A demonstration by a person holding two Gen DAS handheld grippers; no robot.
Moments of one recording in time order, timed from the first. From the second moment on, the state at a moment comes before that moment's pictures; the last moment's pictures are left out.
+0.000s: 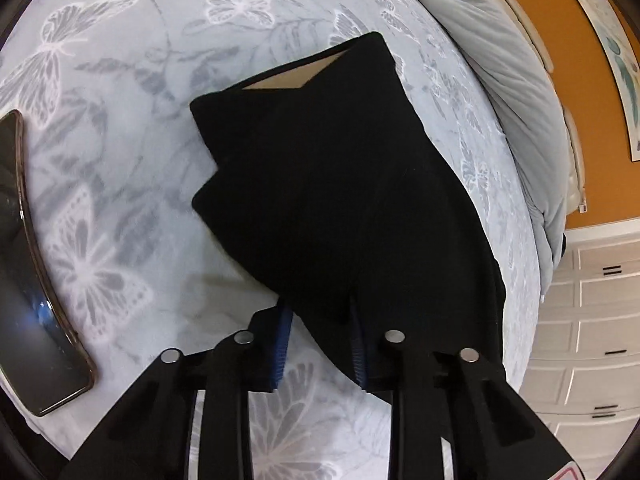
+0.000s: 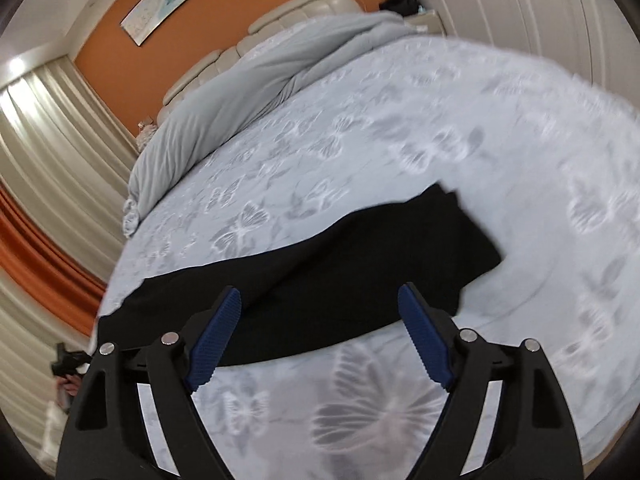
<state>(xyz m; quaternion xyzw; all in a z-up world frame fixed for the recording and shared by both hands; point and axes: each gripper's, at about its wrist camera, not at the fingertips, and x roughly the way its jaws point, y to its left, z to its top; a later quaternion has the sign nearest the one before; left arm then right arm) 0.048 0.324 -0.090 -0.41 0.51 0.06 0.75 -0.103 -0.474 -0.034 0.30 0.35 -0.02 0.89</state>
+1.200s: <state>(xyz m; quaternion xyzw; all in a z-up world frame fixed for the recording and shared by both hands) 0.076 0.351 -0.076 -0.31 0.53 0.06 0.79 -0.049 -0.481 -0.095 0.39 0.36 -0.02 0.85</state>
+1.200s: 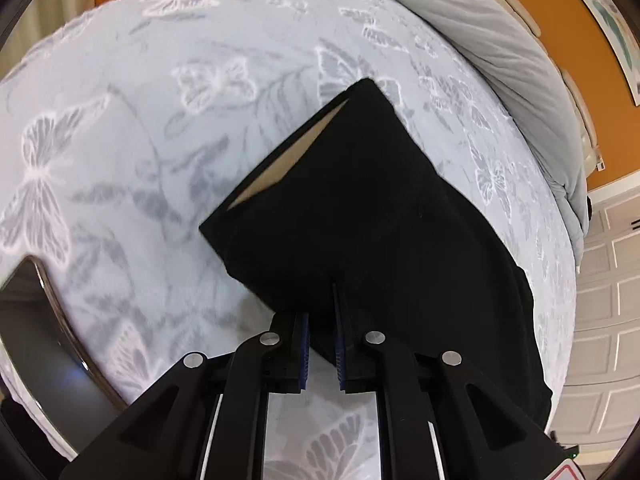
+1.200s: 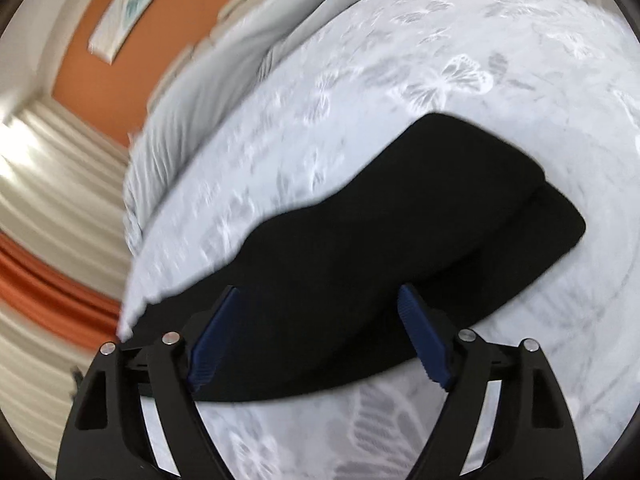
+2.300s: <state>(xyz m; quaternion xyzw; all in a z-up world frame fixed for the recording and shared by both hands) 0.097 0.293 0.004 -0.11 0.45 0.10 0.88 -0.005 -0.349 -0.037 0.14 0.35 -0.03 0.93</state>
